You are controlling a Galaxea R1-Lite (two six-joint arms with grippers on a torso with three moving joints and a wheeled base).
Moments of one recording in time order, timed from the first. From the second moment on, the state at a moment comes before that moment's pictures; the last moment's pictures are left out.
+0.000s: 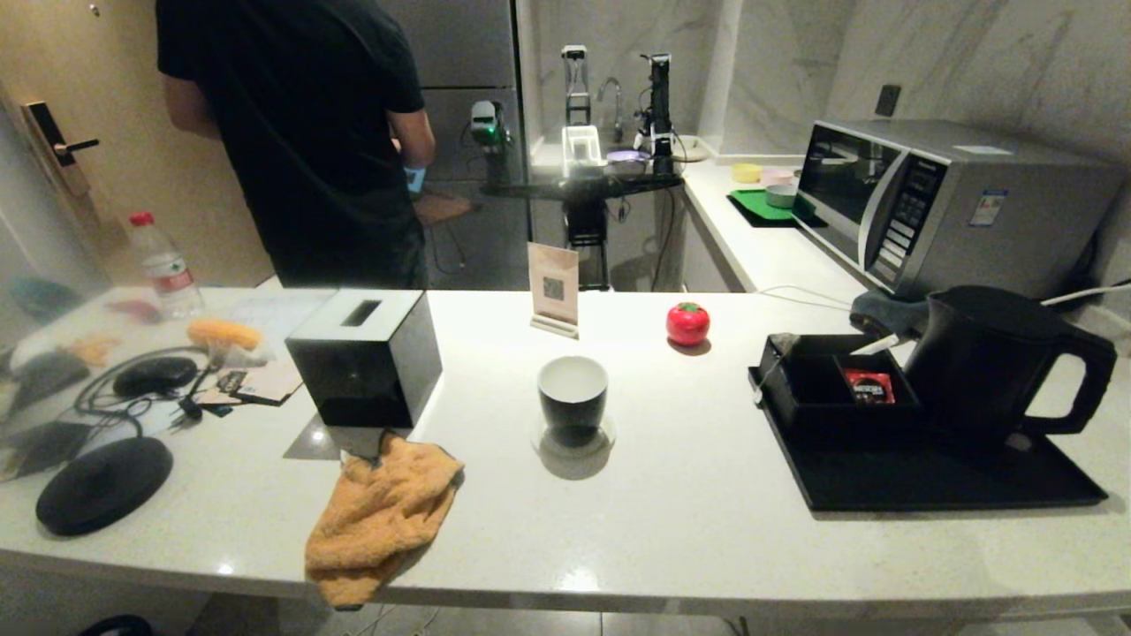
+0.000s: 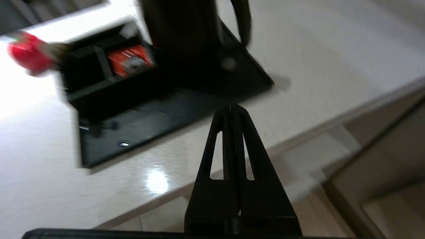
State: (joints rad) left arm -0.01 0.00 0.00 0.01 -0.01 -0.01; right arm -0.38 0.82 -0.34 -0.20 -0.05 0.13
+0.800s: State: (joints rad) left arm -0.01 0.00 0.00 0.01 -0.01 -0.01; right arm -0.54 1.37 -0.25 -0.80 -0.05 0.11
